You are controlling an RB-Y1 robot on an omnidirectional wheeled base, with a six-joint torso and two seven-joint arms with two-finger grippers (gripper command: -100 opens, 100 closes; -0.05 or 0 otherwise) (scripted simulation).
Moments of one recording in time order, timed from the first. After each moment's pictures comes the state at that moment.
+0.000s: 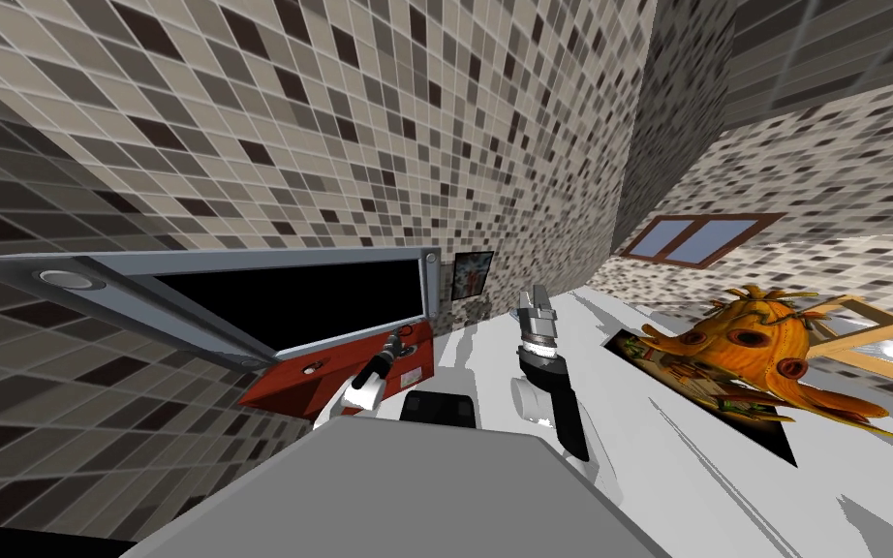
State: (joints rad) left arm 0.37 0.15 -0.12 -1.74 0.06 0.23 0.29; right arm 0.45 -0.02 0.02 -2.36 0.09 -0.40 0.14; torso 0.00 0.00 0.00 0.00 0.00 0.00
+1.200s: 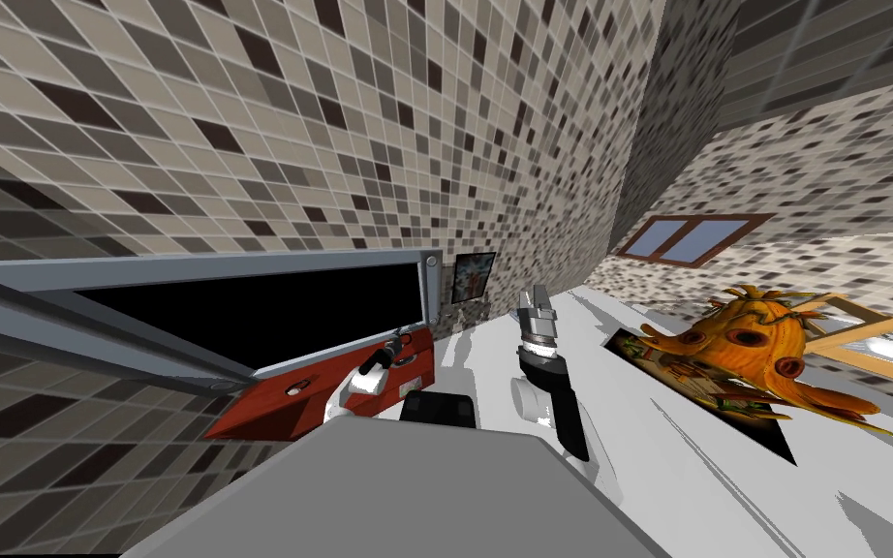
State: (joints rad) left arm 0.24 0.17 -0.08 -1.56 0.12 0.30 0.28; right arm 0.45 -0.02 0.02 -2.36 0.09 -0.40 0.14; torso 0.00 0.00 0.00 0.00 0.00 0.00
